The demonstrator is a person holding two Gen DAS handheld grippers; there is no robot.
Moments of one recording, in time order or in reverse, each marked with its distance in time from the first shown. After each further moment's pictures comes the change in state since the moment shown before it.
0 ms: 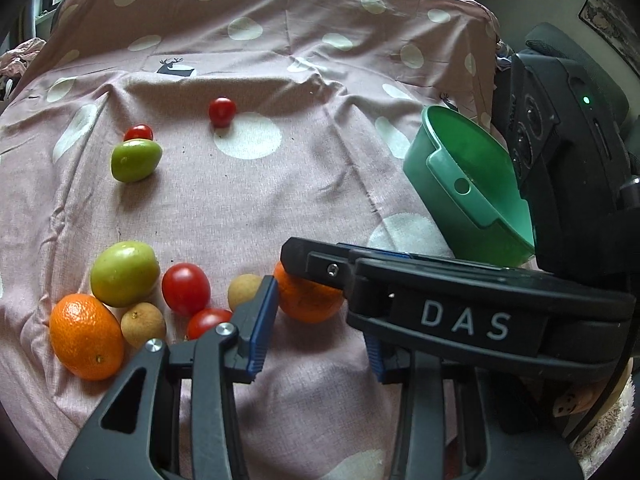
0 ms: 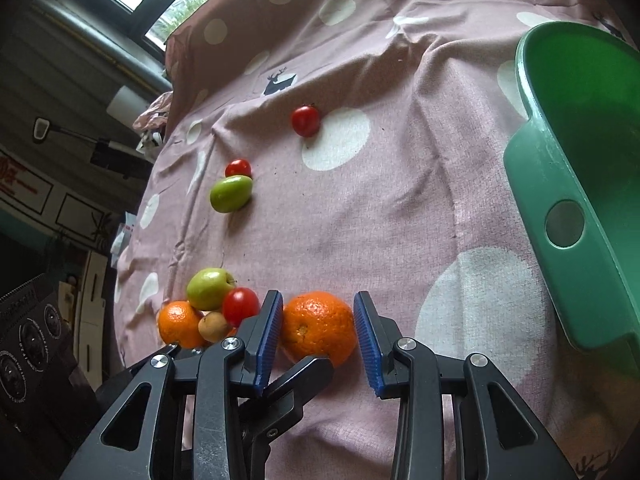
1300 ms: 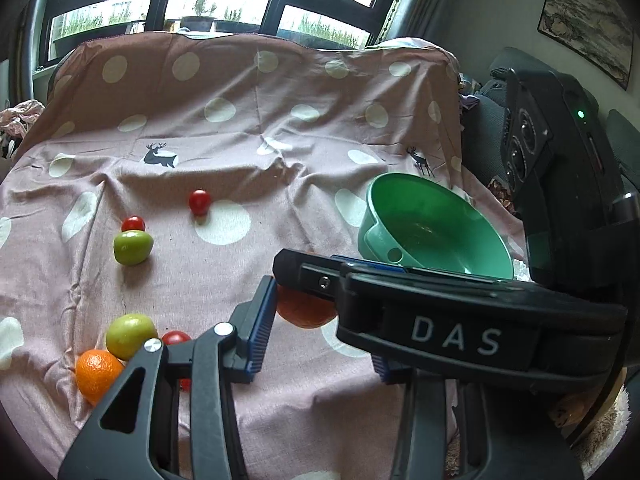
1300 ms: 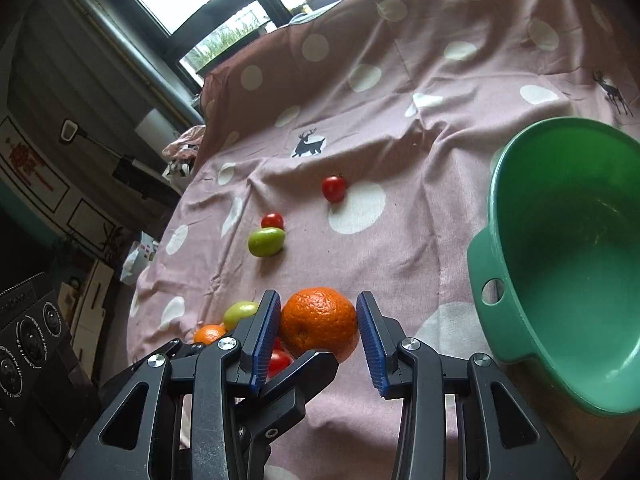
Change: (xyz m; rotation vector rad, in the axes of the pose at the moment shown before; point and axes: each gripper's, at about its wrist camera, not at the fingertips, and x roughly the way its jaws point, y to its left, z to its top) left arm -0.042 -0.039 0.017 0.109 -0.193 0.007; right arm -0.061 0.021 0.005 -0.103 -0.206 0.007
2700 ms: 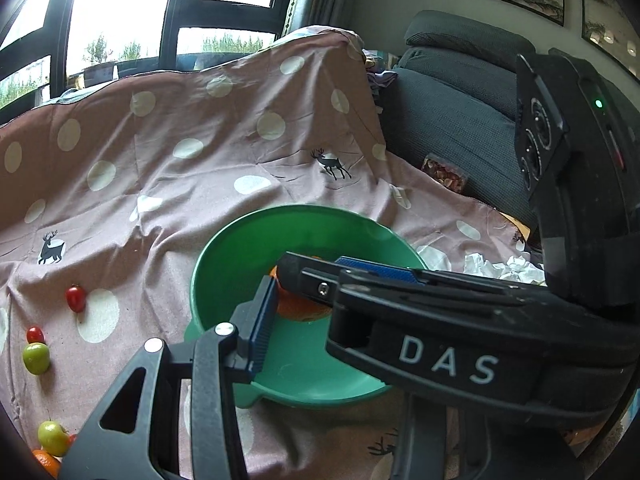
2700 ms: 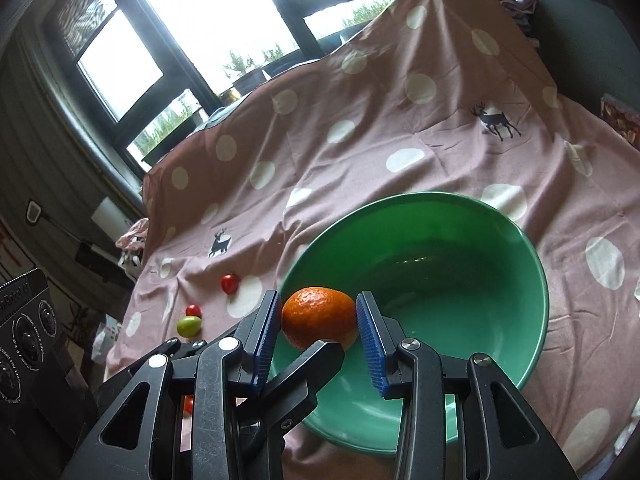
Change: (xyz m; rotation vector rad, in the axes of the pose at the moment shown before) left arm 0.063 -0.122 0.040 0.237 -0.015 -0.164; right arm -0.088 -0.100 0.015 0.160 -0.231 -0.171
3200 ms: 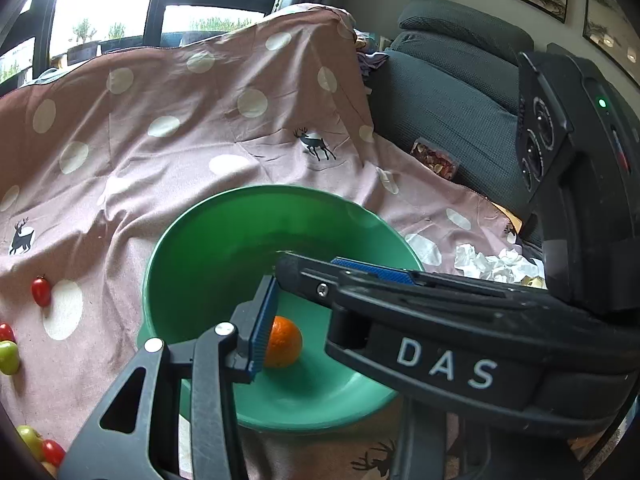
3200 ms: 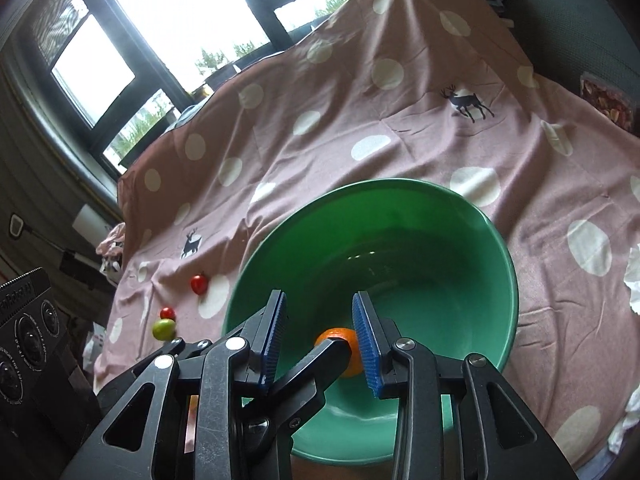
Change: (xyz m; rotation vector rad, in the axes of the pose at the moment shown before) left arm 0.032 -0.007 0.001 -0.026 0.065 -0.061; right arm 0.012 -0.026 0.003 0.055 0.047 -0.050
